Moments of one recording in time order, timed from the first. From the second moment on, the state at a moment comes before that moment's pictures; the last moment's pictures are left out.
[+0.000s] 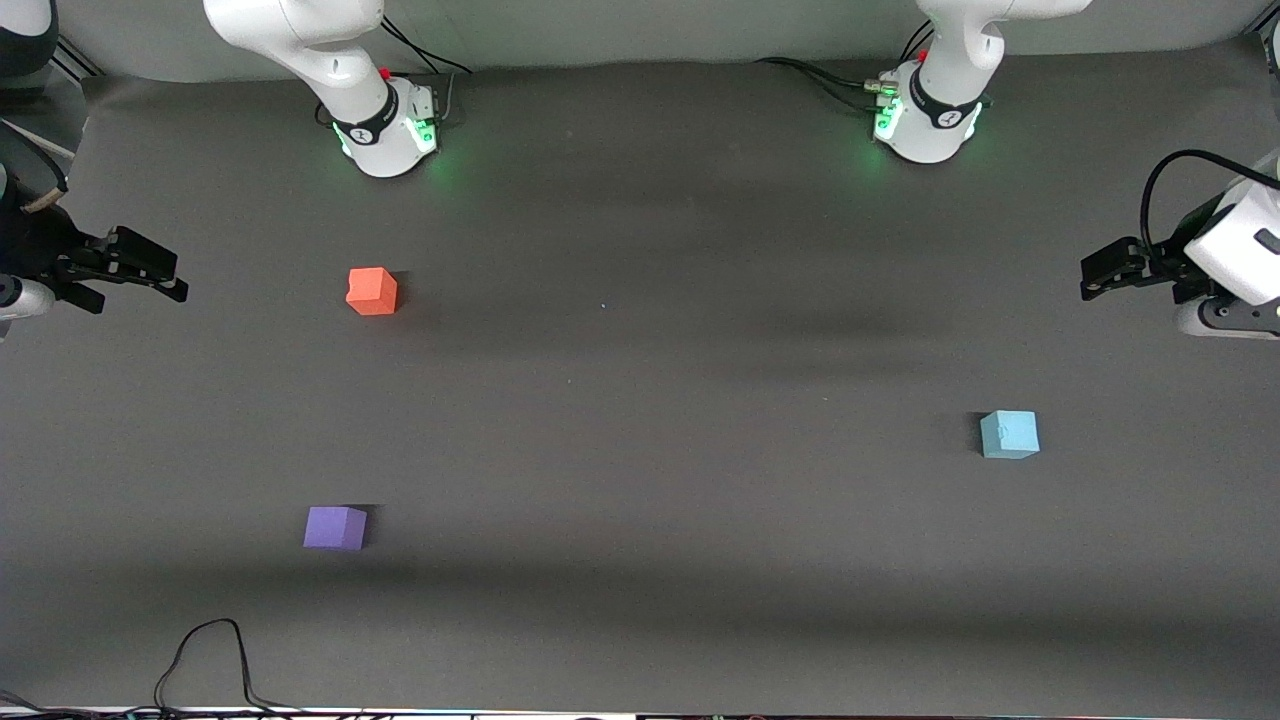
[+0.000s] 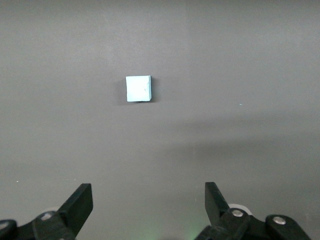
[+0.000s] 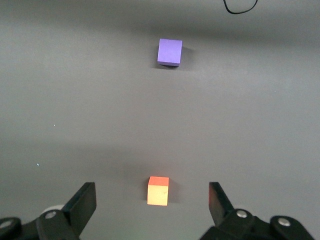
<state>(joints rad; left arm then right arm) -0.06 0.02 0.03 -1.64 0.02 1.58 0.04 0.11 -0.03 -0.12 -1.62 0.04 1.61 -0.09</state>
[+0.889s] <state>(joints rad) -0.03 0.04 0.04 -1.76 0.02 1.74 0.06 0.11 -0.03 -0.12 -1.62 0.04 1.61 -0.09</state>
